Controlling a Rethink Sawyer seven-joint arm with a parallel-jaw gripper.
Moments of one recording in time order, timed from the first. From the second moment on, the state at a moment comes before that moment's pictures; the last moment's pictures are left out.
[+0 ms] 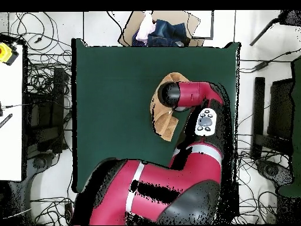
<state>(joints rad) -0.20 -0.19 -0.21 1.05 -0.30 0.66 1.55</state>
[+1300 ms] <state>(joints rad) -0.19 -0.18 -0.26 1.03 -0.30 0.71 1.55</state>
